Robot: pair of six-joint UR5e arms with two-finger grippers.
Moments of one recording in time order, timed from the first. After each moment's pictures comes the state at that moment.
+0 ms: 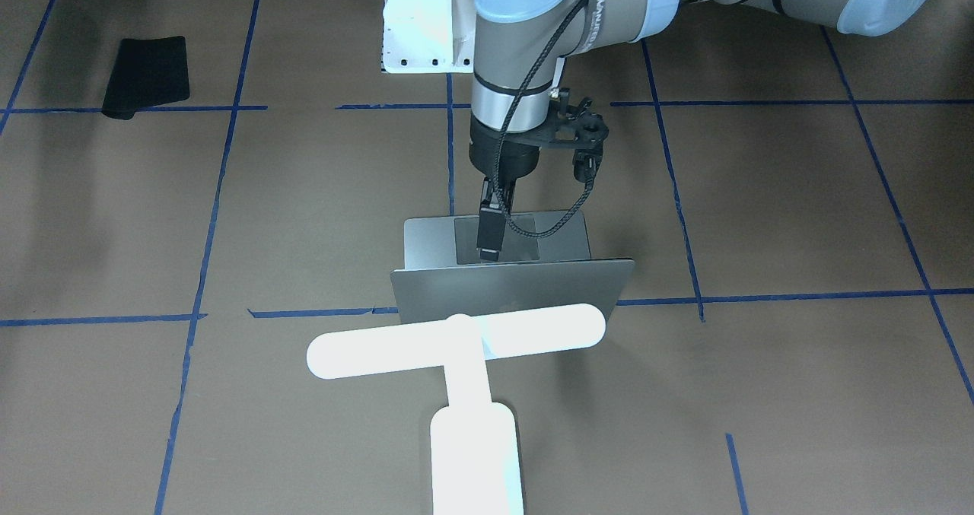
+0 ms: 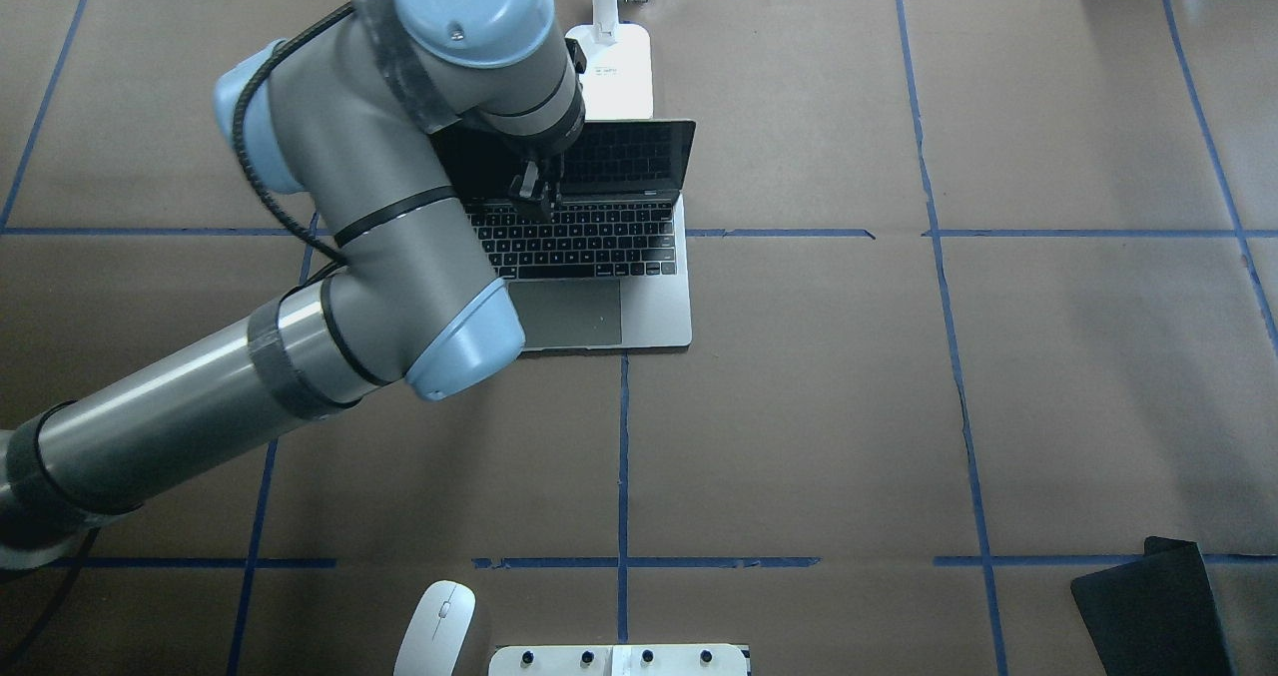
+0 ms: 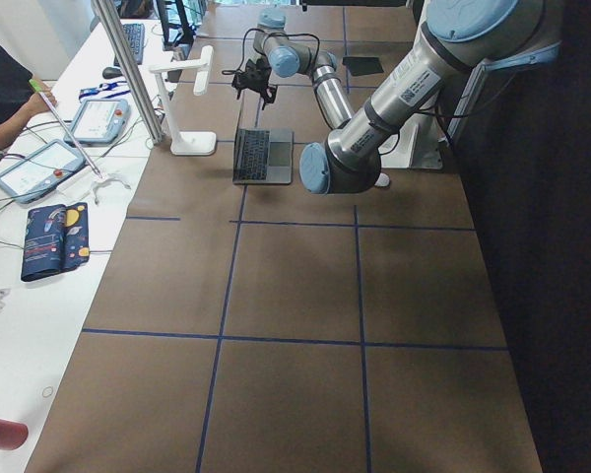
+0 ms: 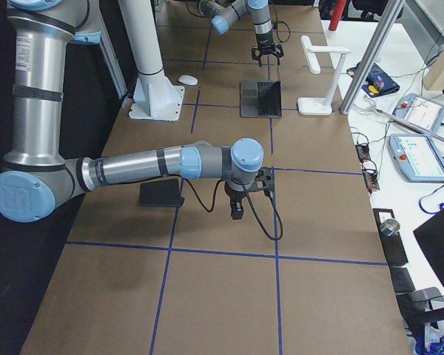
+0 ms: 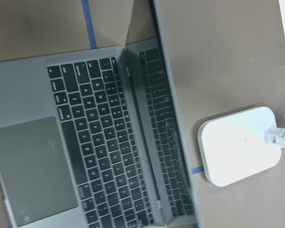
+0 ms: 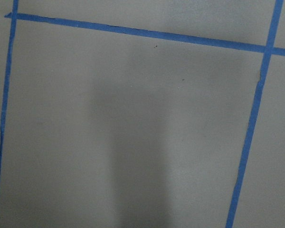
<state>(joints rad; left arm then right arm) -0.69 -2.44 -1.67 -1.51 -1.80 -2.46 1.42 -1.70 1.91 -1.72 2.47 0.00</state>
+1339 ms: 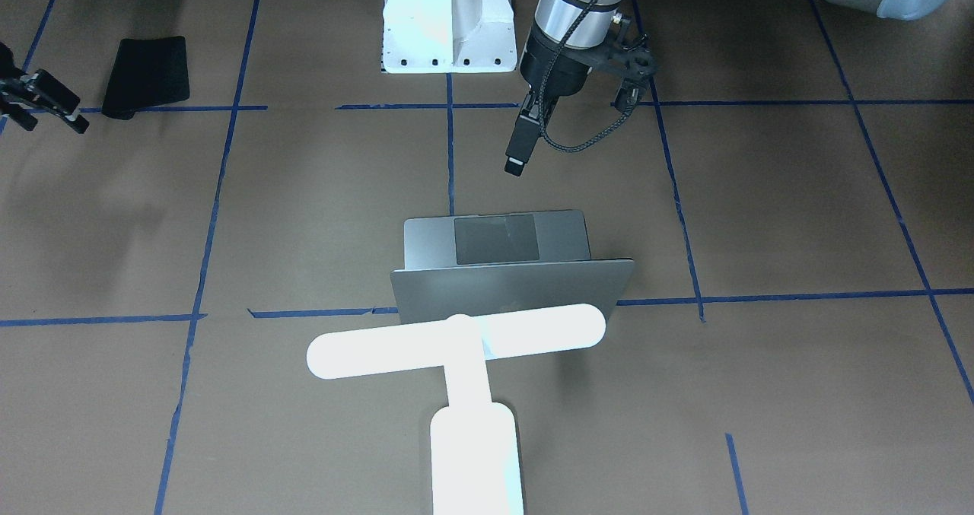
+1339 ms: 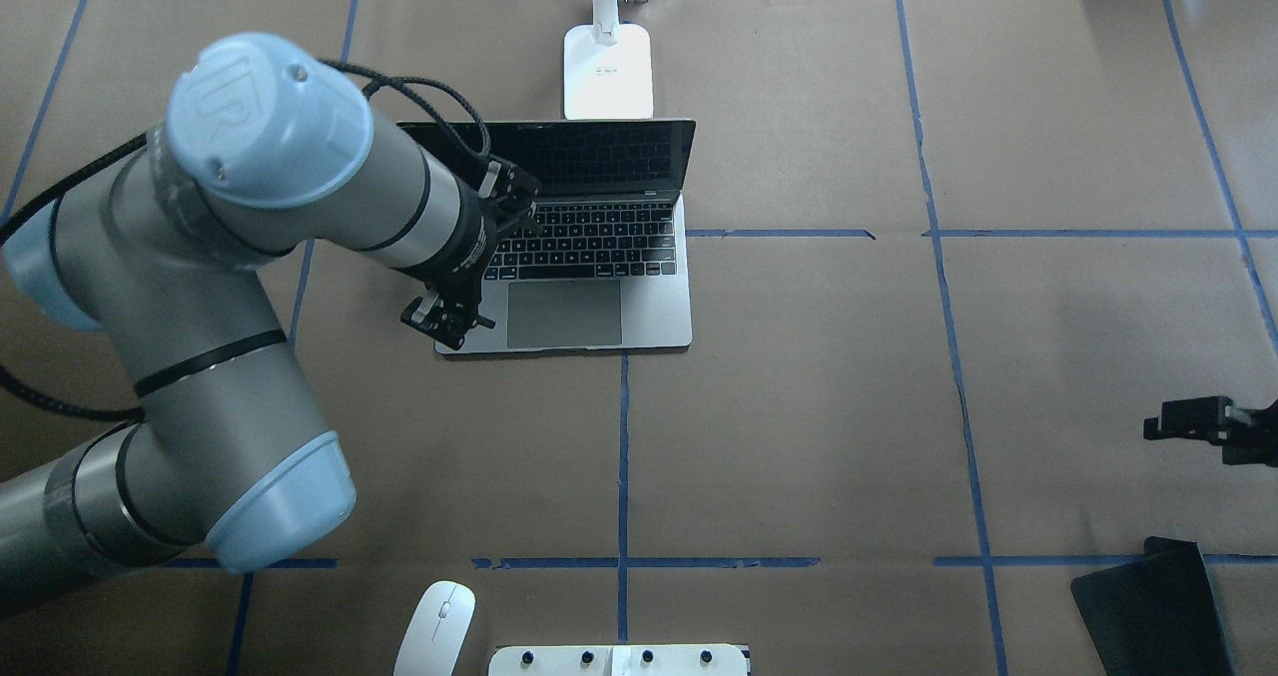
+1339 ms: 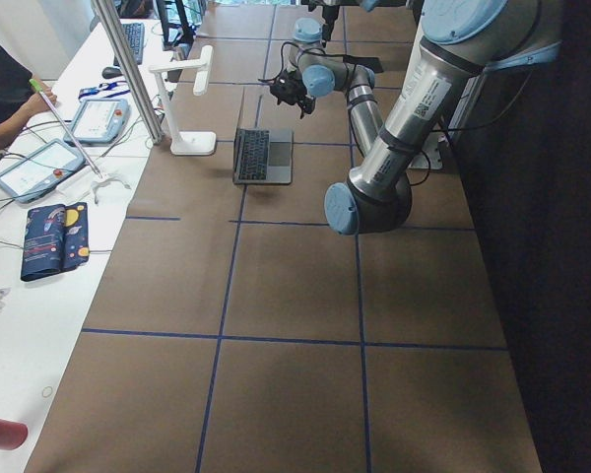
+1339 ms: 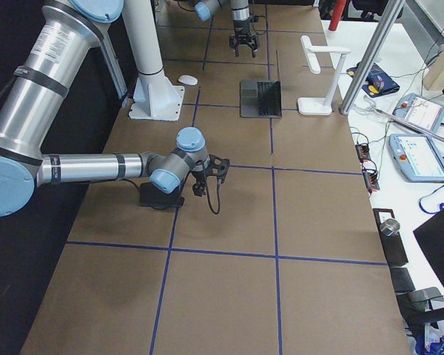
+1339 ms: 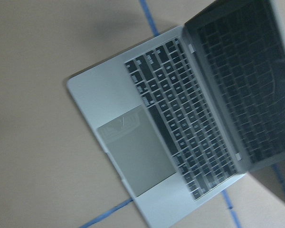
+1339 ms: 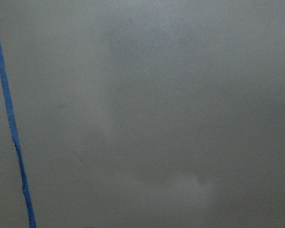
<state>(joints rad) -0.59 -2.18 -2.02 -1.50 -1.90 -2.27 0.73 -2.06 1.93 -0.59 2.05 1.38</state>
